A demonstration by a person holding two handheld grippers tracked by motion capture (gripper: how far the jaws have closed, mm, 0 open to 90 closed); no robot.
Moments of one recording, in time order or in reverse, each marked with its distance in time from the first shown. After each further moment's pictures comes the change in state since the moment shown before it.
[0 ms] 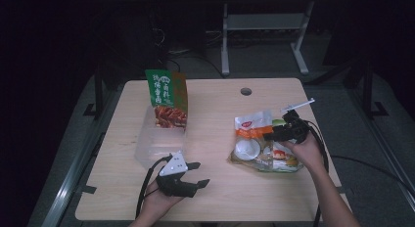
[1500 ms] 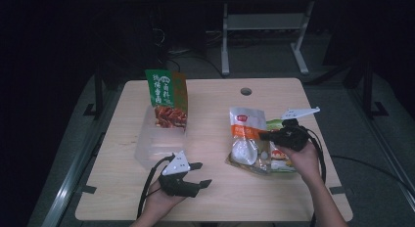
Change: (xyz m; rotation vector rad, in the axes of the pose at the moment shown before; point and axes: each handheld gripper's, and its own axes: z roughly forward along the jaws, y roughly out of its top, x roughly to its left) left arm -0.002 0.001 0.006 0.006 -0.013 -0.006; right arm 0.046 -0.013 -0.022 -0.204 0.111 -0.139
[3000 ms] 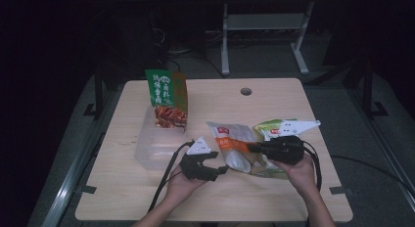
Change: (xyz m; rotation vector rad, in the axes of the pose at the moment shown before) left arm 0.023 0.030 0.064 0.027 -0.028 -0.104; right arm 0.053 -0.004 -0.010 -0.142 0.195 -0.177
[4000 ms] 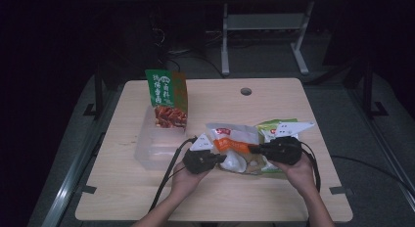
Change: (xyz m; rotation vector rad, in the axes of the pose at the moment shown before) left arm 0.003 0.004 0.002 -0.012 0.027 0.026; right arm -0.012 -0.014 0.010 0.078 -0.051 0.018
